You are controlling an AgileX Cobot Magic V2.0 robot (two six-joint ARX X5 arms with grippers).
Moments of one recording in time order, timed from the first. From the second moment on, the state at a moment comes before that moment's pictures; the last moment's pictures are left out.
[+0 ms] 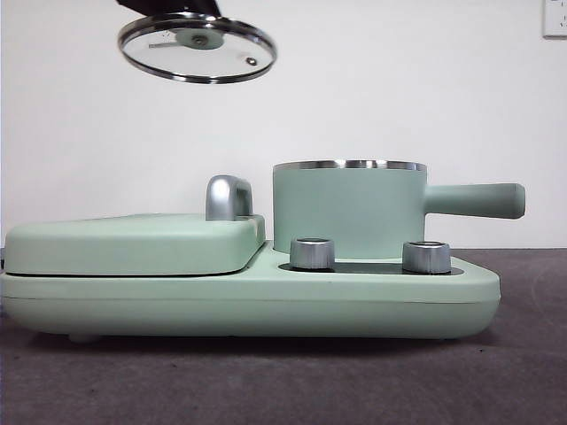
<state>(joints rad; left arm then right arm) -0.49 1.42 1.44 -0.48 0.11 0.09 0.91 1.11 1.49 -1.17 0.14 0.25</state>
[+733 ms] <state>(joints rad) -0.66 1.59 1.44 -0.29 0.11 0.05 1.00 0.45 0.88 -0.91 0.31 0.46</state>
